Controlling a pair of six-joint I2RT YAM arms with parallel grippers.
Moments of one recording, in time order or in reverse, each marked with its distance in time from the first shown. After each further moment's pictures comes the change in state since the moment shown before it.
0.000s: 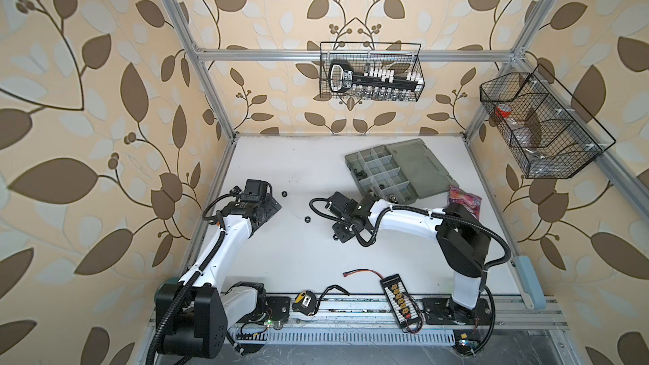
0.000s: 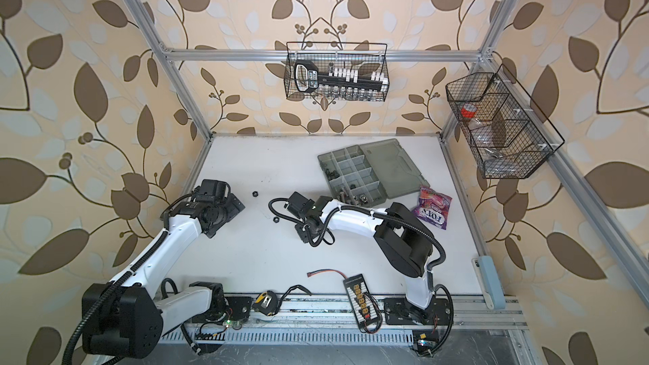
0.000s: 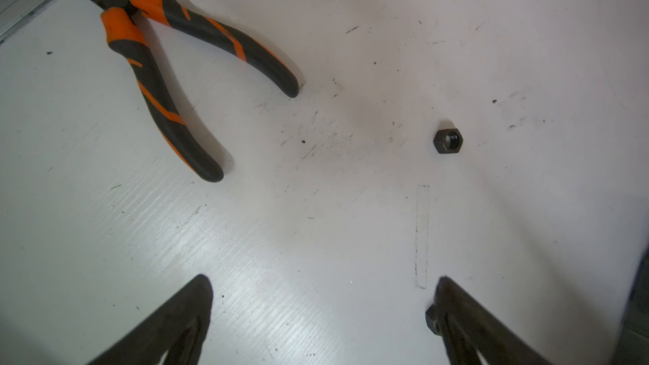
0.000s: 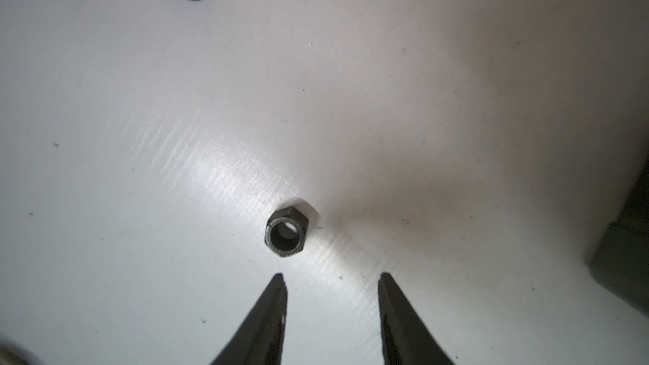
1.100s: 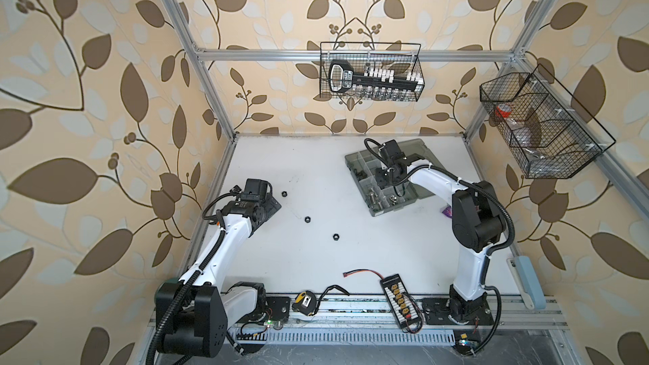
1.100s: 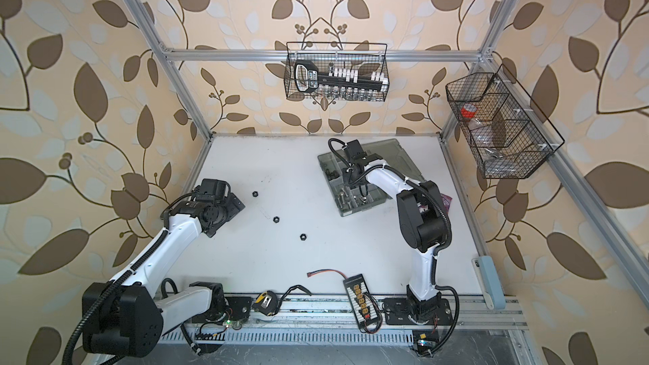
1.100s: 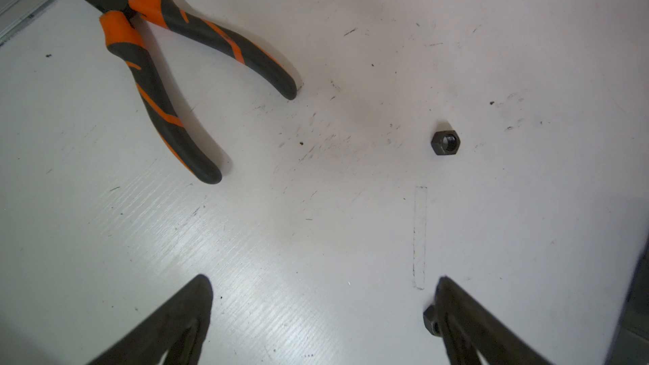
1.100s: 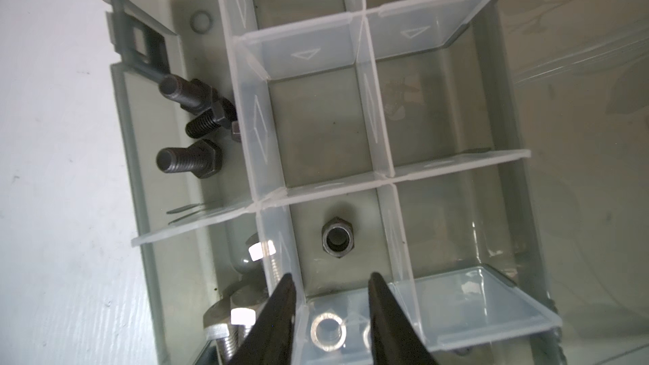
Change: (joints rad) left arm 0.000 0.007 0.010 -0.001 0.000 0.000; right arm -0.564 0.013 0.142 0.072 0.052 -0.102
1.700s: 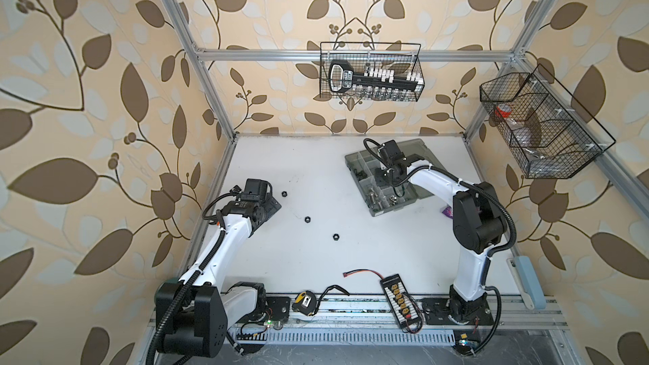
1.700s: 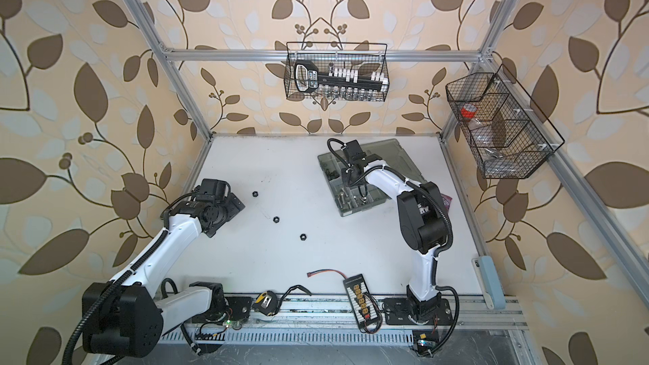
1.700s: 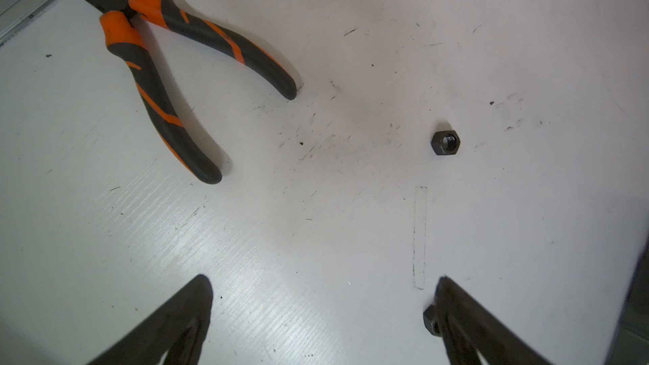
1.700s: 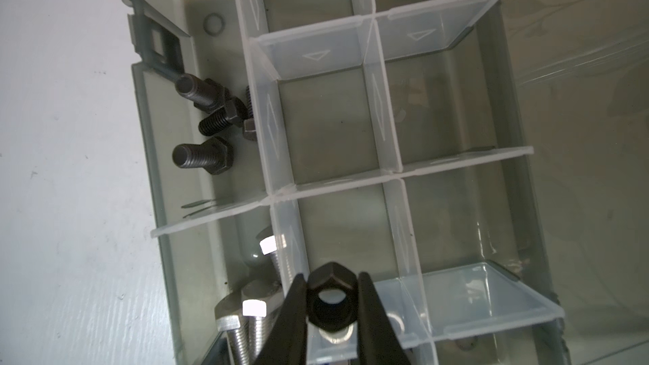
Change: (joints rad) left arm 0.000 0.000 0.000 0.000 0.000 0.000; right arm 0.005 0.020 0.005 0.002 0.000 0.003
